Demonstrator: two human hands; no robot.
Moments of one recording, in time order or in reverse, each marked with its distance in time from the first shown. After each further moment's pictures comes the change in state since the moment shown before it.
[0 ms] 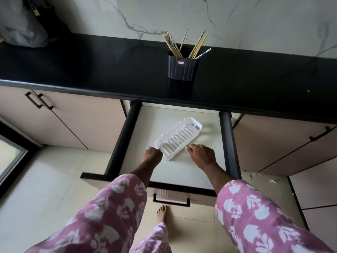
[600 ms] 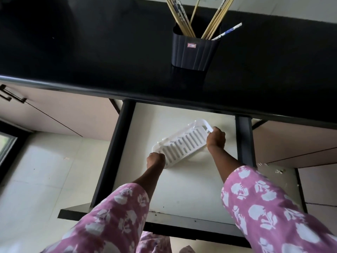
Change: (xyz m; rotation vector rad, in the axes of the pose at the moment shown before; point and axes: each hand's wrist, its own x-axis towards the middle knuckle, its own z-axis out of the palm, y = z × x) left_hand 0.102 0.033 0.027 -0.338 -0.110 -0.370; right_hand 0.171 0.039 0.040 0.459 0.019 0.749
